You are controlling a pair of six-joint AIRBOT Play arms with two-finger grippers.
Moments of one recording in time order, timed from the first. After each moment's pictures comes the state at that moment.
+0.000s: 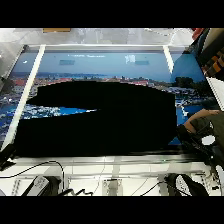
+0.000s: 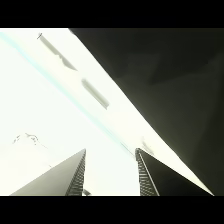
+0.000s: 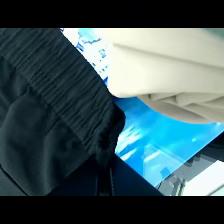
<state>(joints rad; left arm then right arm) 1.05 -1.01 0.70 1.48 -1.32 -1.39 -0.49 -0.84 0.34 -1.13 0.68 1.76</state>
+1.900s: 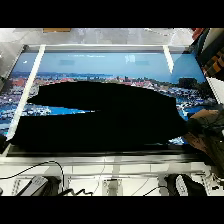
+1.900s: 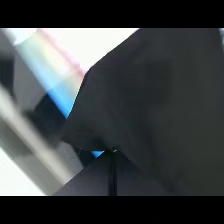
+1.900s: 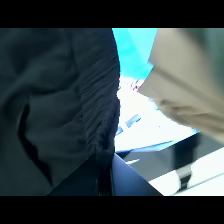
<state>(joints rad) 1.19 -1.04 0.66 0.93 -0.93 -1.00 -0.49 -0.65 0.69 -1.36 1.15 1.64</state>
